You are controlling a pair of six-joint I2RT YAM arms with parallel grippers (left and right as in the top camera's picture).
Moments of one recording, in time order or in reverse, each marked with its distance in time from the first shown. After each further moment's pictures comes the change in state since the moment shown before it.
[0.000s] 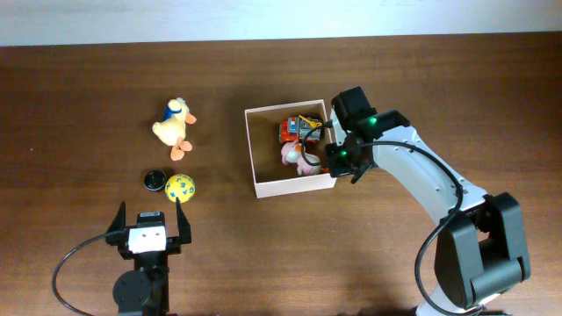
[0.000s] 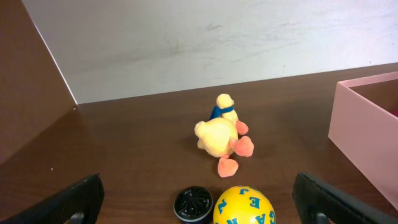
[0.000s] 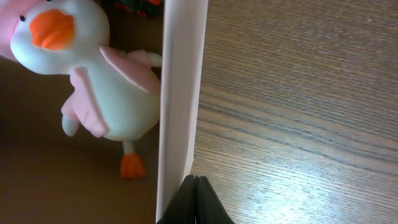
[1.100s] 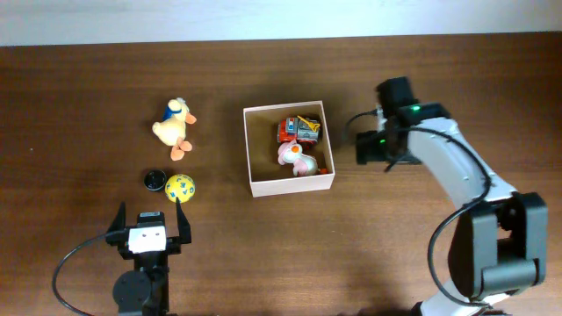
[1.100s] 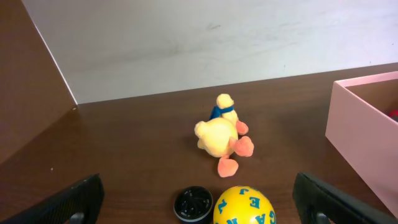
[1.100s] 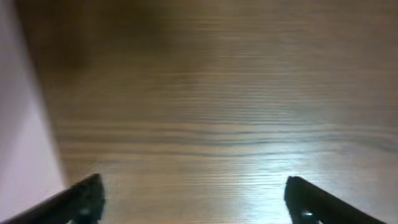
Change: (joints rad) left arm 0.000 0.000 0.000 0.000 0.000 0.000; right arm -0.226 0.000 0.000 -0.010 0.129 0.010
